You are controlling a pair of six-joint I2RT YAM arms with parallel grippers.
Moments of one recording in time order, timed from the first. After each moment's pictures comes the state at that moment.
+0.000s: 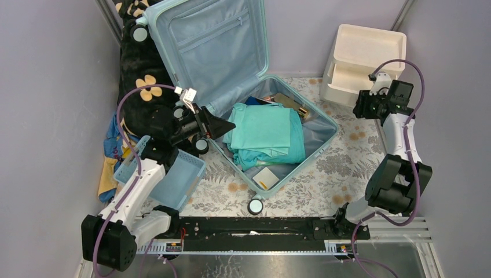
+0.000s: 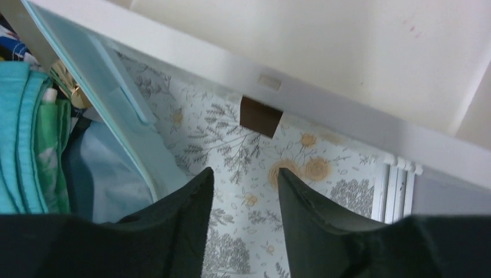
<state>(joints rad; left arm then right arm) -0.25 1.03 0.77 0.24 0.76 -0.68 -0.37 1.53 1.25 -0.44 -0.41 -0.27</state>
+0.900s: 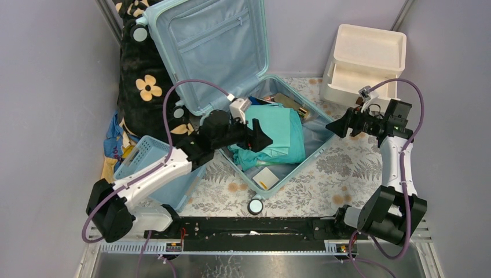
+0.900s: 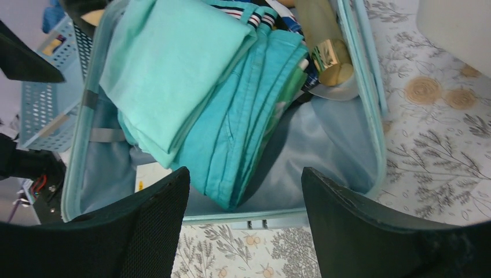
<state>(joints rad) -0.73 1.24 0.96 -0.02 0.30 -0.52 -0.38 1.25 1.01 -0.55 -1.07 -0.30</state>
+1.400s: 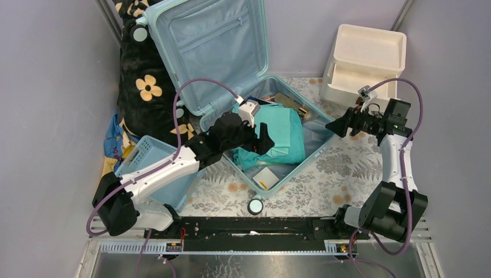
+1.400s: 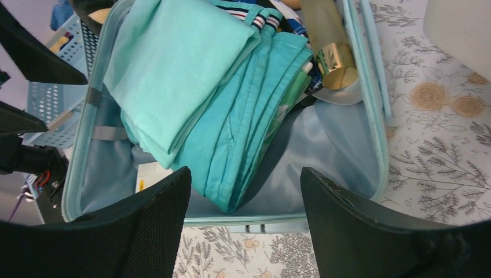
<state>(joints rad) -0.82 1.34 1.04 -0.11 0.09 -0.43 -0.38 1.28 1.01 -0.53 -1.13 -0.31</state>
